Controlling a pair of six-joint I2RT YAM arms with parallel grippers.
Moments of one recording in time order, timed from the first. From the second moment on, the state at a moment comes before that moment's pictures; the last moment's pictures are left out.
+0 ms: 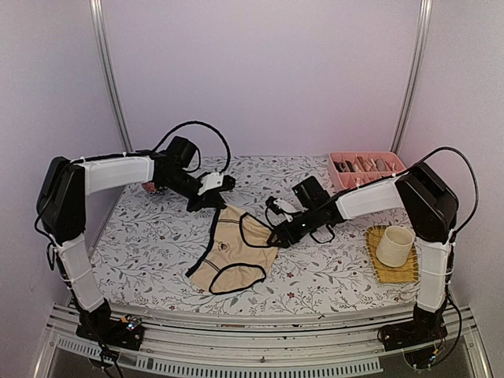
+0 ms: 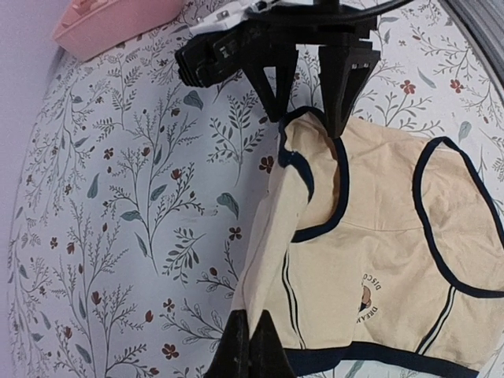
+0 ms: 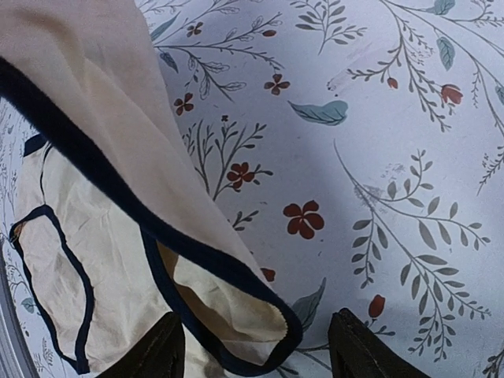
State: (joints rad) left arm -0.47 1.87 1.40 -0.55 0.60 1.08; right arm 0.69 2.03 1.23 -0.12 -0.39 0.01
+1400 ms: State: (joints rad) left arm -0.45 1.86 1.40 -0.46 0.53 1.00; right arm 0.69 2.00 1.23 -0.18 -0.44 -0.02
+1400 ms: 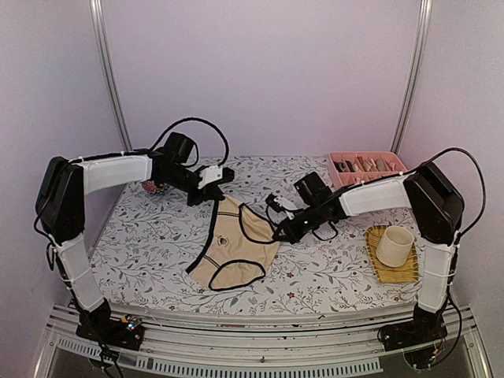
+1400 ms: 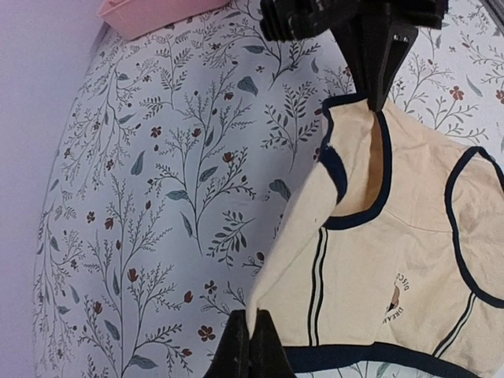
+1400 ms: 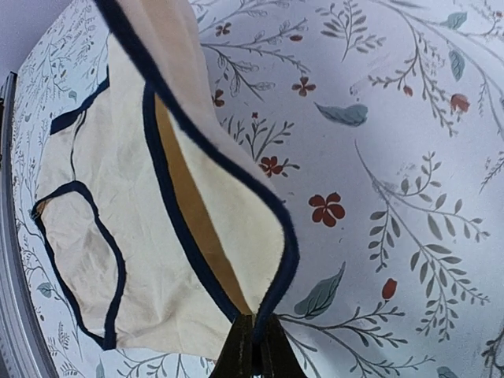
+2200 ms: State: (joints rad) left arm -0.50 1.21 1.14 -0.44 0.37 0.91; right arm 0.92 1.55 1.26 -0.32 -0.33 -0.19
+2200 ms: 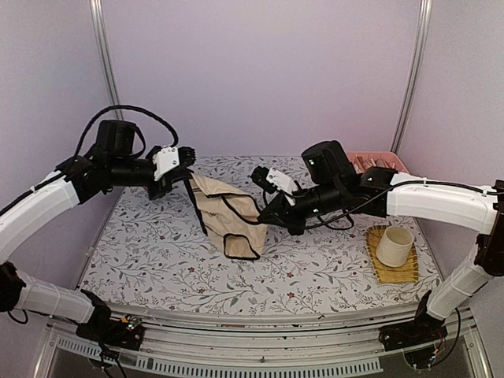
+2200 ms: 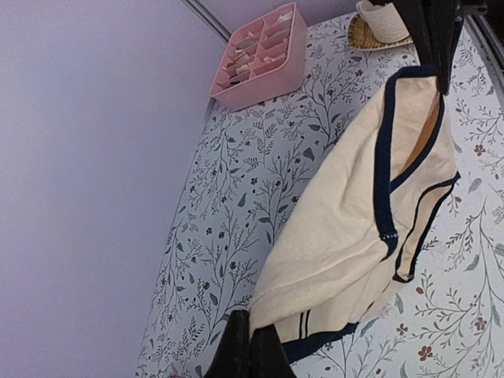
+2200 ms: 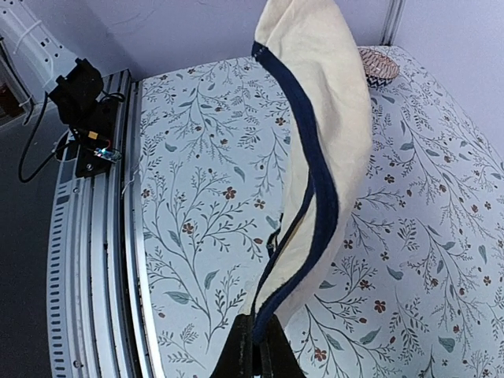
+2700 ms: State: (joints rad) left arm -0.58 1.24 1.09 -0.44 0.30 0.80; right arm 0.89 1.69 1.30 -0.33 -0.20 -0.17
